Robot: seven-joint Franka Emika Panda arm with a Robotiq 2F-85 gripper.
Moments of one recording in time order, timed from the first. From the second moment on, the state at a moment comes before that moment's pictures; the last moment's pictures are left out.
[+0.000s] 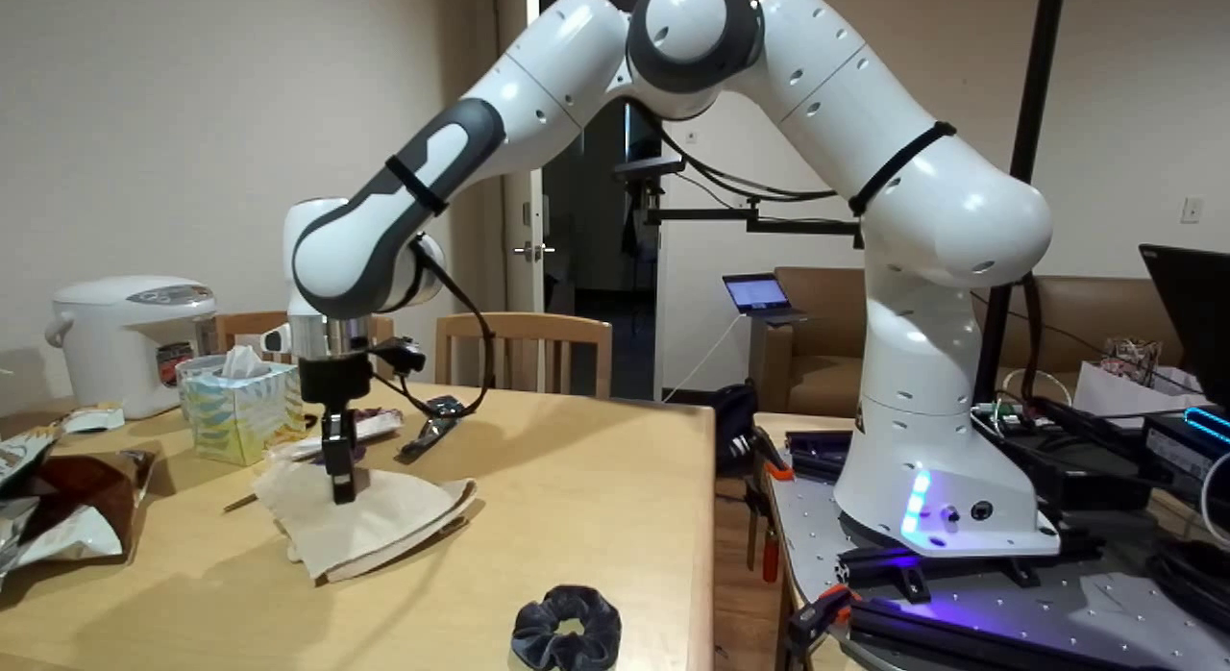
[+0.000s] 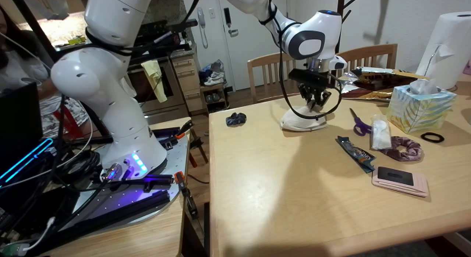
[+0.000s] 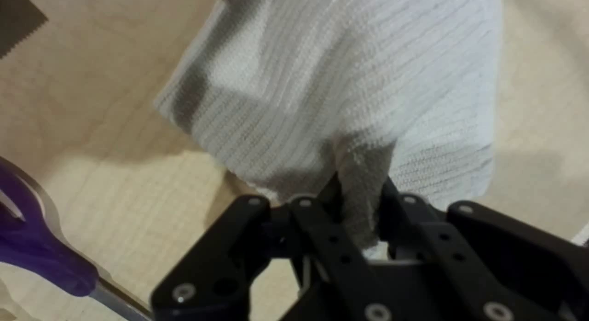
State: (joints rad) arm 0.01 0.76 0.10 -1.63 0.08 2.34 -0.53
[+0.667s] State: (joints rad) arm 0.13 0.85 0.07 -1.57 -0.07 2.38 -0.32
